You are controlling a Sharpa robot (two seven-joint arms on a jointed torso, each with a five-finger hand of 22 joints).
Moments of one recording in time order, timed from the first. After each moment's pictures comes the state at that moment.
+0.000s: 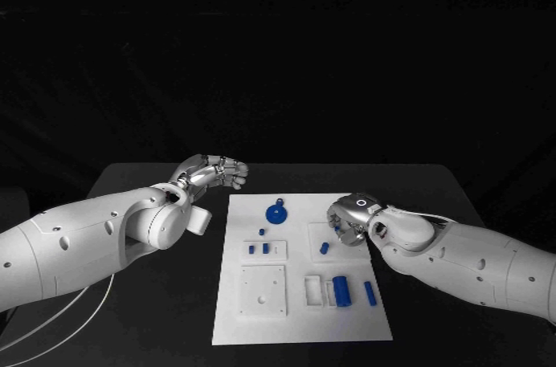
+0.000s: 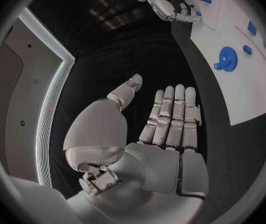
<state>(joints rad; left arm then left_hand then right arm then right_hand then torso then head) 1.26 -0.78 -0.11 1.36 -0.17 -0.29 0.29 1.04 -0.11 0.50 -0.25 0.06 0.83 0.18 0.31 0.47 1.07 0.16 0.07 0.13 0.82 0.16 0.53 0.32 0.07 0.64 0.05 0.62 1.03 1.12 -0.67 -0.13 1.21 -1.86 -0.33 -0.13 1.18 -0.27 0.89 -0.19 0.05 1.01 0.12 0.38 0.41 1.27 0.04 0.17 0.15 1.30 -0.05 0.98 0.83 0.23 1.21 0.00 0.77 1.27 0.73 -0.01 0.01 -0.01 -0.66</state>
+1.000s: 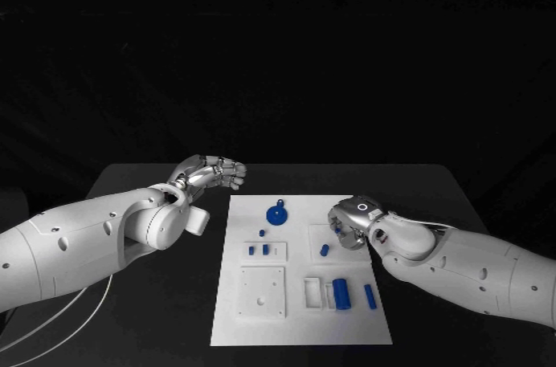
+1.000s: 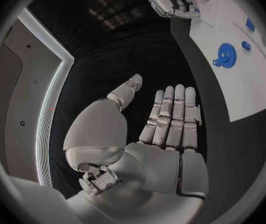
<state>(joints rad) 1.26 -0.78 -0.11 1.35 -0.17 -0.29 0.29 1.04 -0.11 0.50 -0.25 0.06 0.83 0.18 0.31 0.47 1.07 0.16 0.07 0.12 0.82 0.16 0.52 0.32 0.08 0.64 0.05 0.62 1.04 1.10 -0.69 -0.13 1.25 -1.91 -0.39 -0.19 1.18 -0.26 0.90 -0.21 0.05 1.08 0.09 0.40 0.42 1.30 0.02 0.19 0.20 1.32 -0.08 1.06 0.89 0.23 1.26 -0.03 0.83 1.31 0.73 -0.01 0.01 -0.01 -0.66</state>
